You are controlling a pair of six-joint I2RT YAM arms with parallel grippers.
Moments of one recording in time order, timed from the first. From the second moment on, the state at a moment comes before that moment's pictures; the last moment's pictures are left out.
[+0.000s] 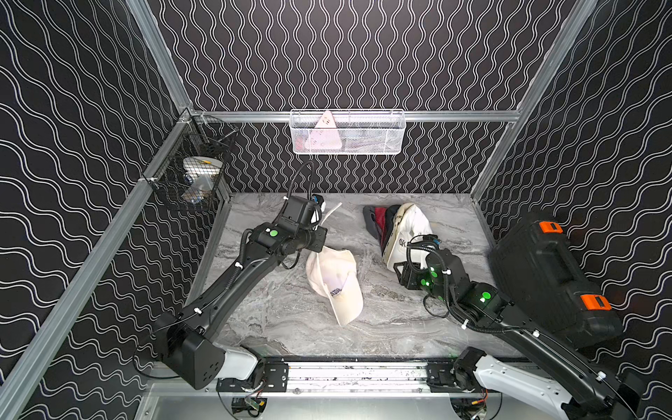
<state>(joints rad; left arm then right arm) -0.41 1.40 1.39 -0.79 -0.04 -0.12 0.71 0.89 0.81 -0.54 0.22 0.63</state>
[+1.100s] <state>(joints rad) 0.10 1.58 1.48 -0.68 0.08 -0.24 0.58 0.79 0.49 -0.38 0.29 0.52</state>
